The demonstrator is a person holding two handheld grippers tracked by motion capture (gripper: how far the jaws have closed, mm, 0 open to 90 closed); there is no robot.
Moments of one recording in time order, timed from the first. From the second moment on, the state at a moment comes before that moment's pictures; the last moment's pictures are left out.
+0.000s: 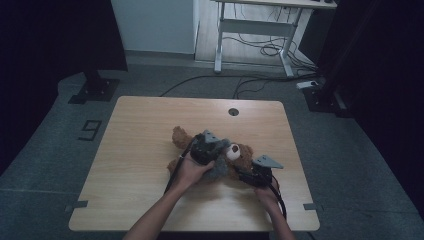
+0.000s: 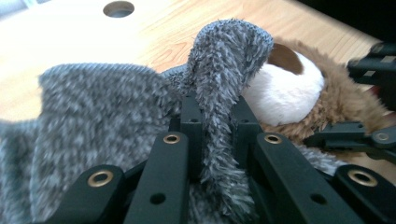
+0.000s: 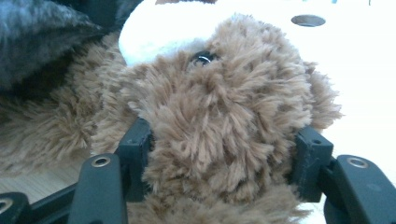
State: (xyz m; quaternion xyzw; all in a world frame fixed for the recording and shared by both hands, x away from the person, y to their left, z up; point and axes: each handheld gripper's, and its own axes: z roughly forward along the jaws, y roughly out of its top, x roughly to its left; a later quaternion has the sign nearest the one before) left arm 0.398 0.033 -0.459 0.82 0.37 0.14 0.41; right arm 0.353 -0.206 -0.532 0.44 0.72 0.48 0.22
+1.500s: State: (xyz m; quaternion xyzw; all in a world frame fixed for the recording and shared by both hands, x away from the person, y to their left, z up) left arm 0.411 0.101 -0.456 0.79 0.43 0.12 0.42; right arm 0.349 -0.205 -0.533 0.44 0.72 0.48 0.23
